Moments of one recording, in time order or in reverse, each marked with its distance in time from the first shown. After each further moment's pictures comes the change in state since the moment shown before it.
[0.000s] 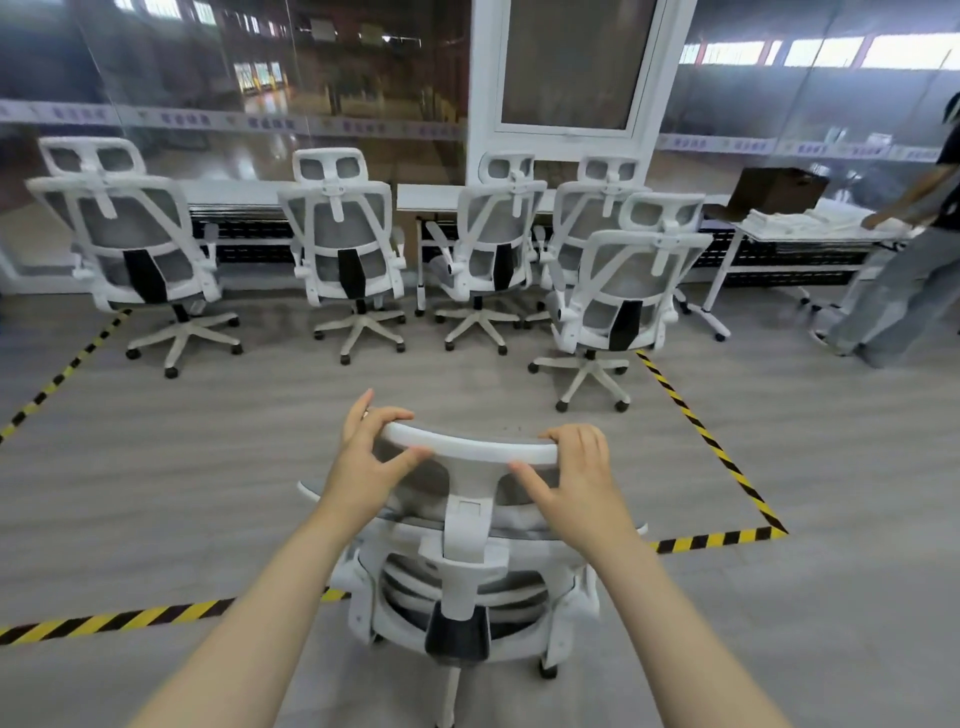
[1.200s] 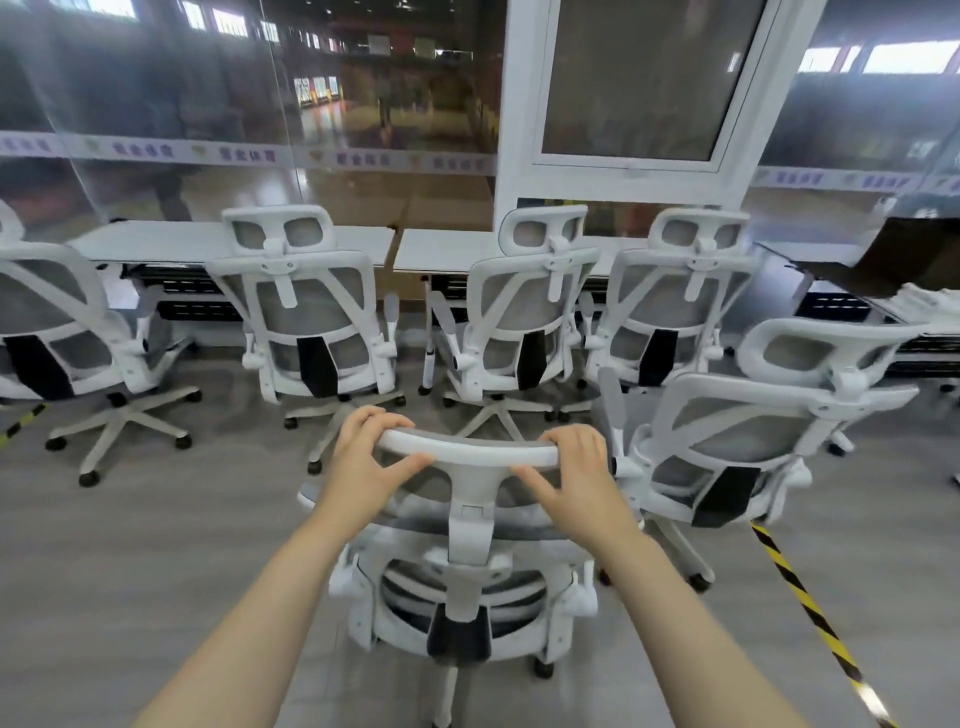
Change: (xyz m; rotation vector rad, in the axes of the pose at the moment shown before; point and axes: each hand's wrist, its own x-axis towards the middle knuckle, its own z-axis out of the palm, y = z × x) left_hand 0.760 -0.152 0.148 0.118 0.101 0.005; right_hand 0.744 0.270 0.209 0.072 -0.120 -0.107
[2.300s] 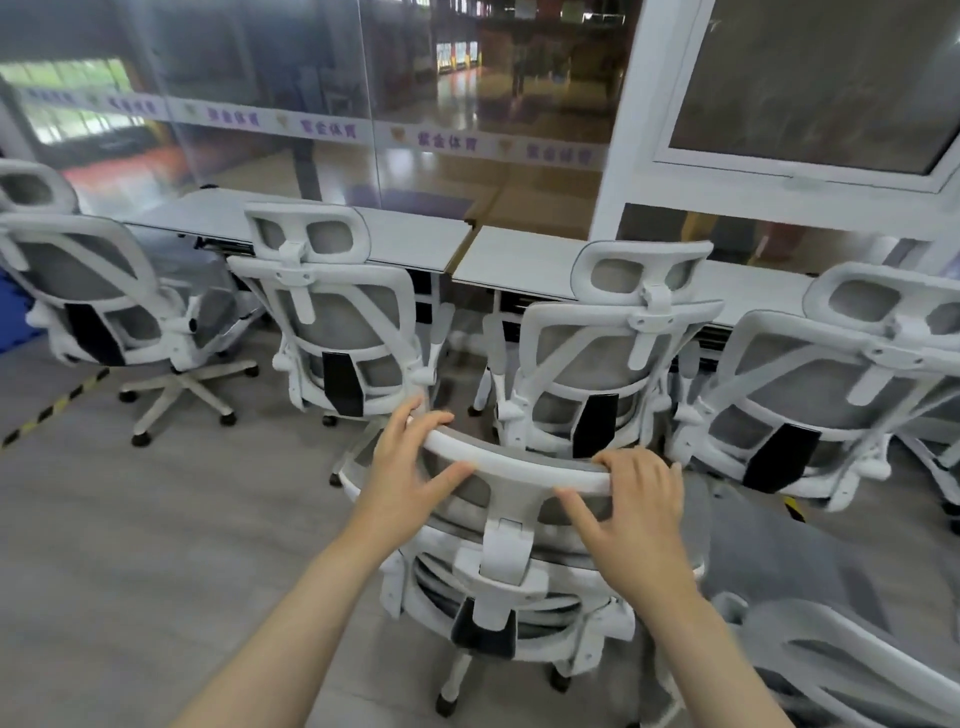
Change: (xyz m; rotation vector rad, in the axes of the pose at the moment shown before) left_hand 0.288 -0.030 0.132 0.146 0.128 -0.091; right_hand 0.311 0.168 0.026 -0.079 -0.034 -0.074
